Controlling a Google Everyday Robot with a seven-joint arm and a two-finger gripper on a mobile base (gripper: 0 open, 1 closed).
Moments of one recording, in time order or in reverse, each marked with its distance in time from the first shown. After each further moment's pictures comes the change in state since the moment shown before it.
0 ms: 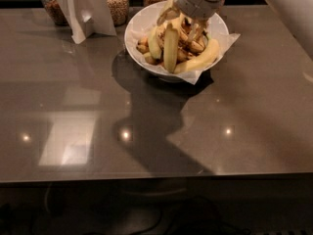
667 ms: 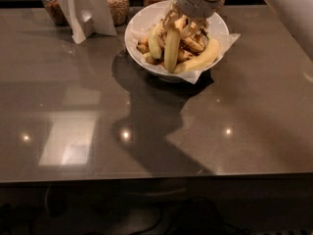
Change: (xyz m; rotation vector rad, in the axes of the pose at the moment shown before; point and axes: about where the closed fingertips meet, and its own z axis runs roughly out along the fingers) arm 0.000 -0.002 0.000 0.001 0.000 -0.003
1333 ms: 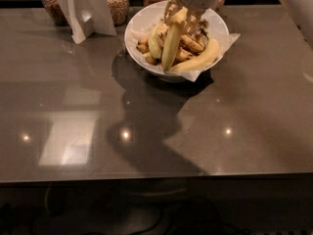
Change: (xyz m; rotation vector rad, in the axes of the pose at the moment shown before) arm -0.004 -0.021 -0.020 0.063 -0.030 0.015
